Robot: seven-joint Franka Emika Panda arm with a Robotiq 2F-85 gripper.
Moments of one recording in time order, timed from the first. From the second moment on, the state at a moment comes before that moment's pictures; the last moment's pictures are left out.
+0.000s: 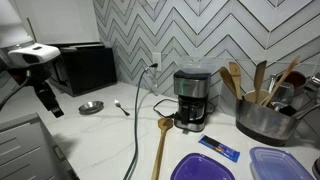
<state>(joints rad) 0.02 -0.78 0.16 -2.62 0.14 2.10 0.32</state>
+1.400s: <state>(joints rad) 0.02 -0.78 0.16 -2.62 0.14 2.10 0.32</state>
